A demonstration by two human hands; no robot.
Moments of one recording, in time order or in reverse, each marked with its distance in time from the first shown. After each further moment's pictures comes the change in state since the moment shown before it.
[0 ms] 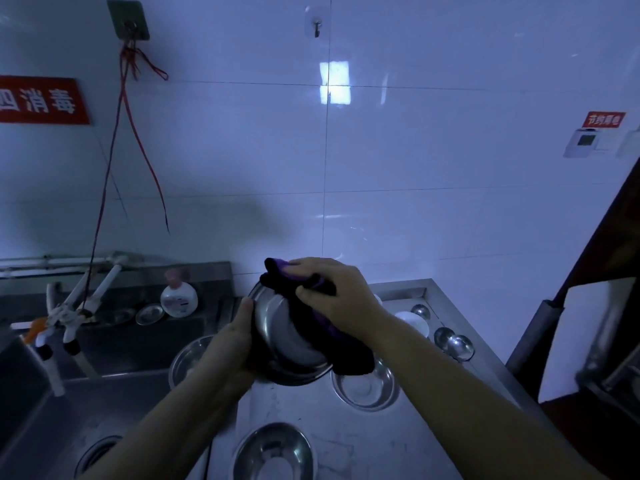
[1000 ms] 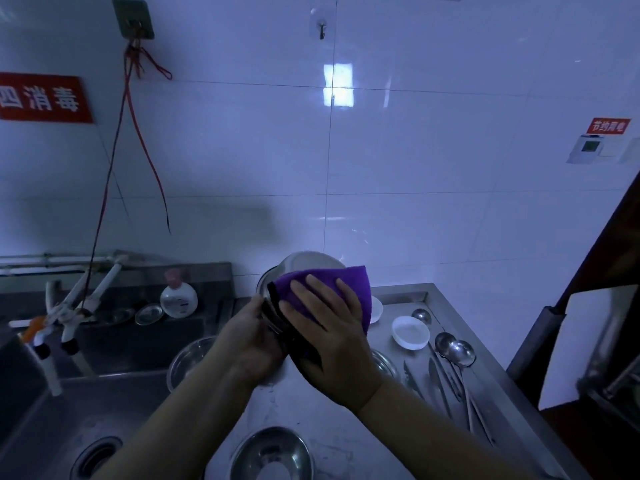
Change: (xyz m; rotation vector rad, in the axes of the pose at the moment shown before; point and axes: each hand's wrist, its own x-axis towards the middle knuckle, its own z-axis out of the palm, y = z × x) left_hand -0.025 0.018 0.029 -0.208 -0.183 -0.120; right_hand -0.043 0.029 0.045 -0.591 0.255 -0.482
